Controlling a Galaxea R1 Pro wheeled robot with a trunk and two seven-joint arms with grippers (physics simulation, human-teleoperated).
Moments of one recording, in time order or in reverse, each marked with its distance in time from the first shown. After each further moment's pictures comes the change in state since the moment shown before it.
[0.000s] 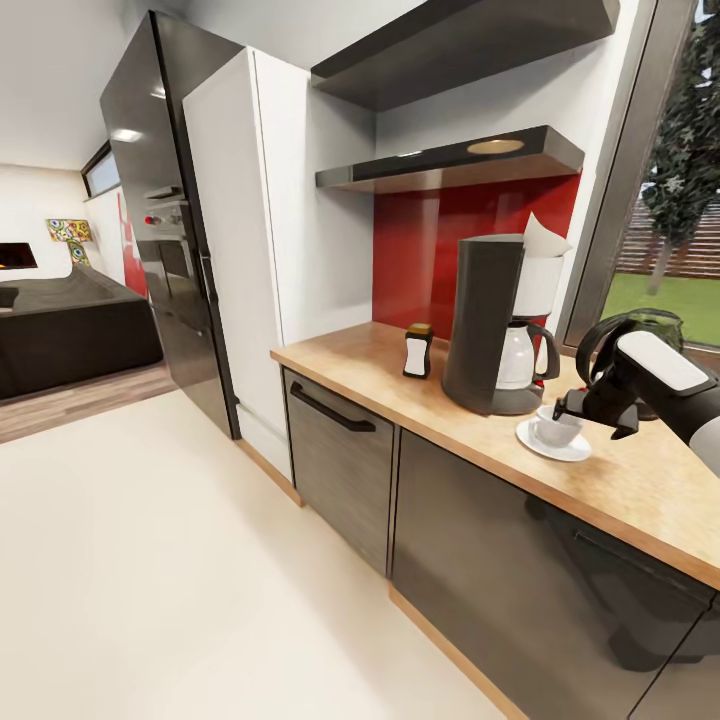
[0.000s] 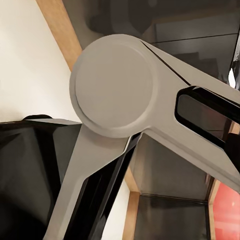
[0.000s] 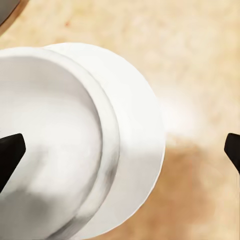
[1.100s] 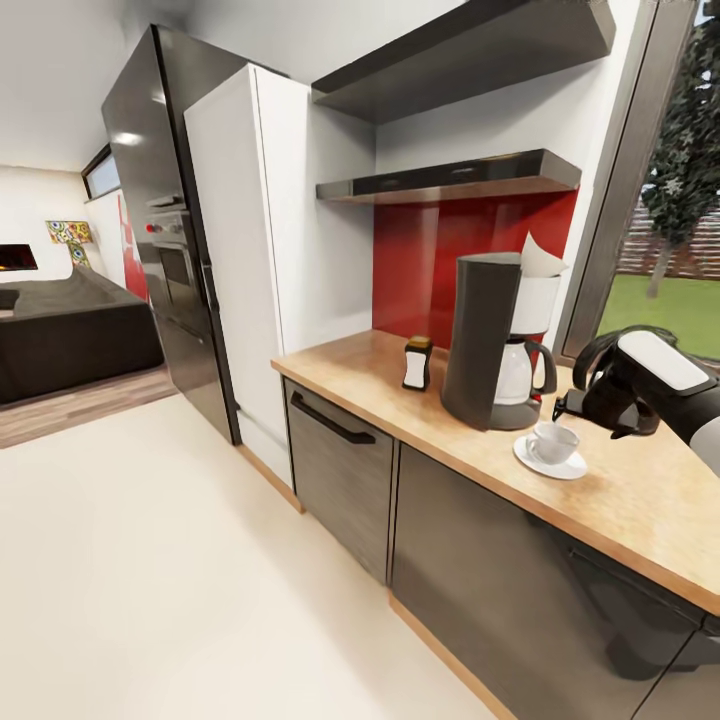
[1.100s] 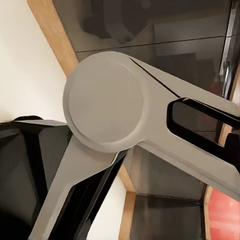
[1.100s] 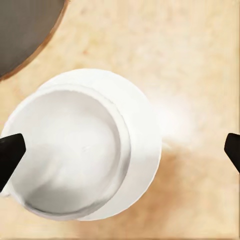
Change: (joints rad) left arm 0.000 0.000 0.000 0.000 0.000 0.000 0.000; right arm 0.000 -0.001 0.000 -0.007 0.000 0.000 0.000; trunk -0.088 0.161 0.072
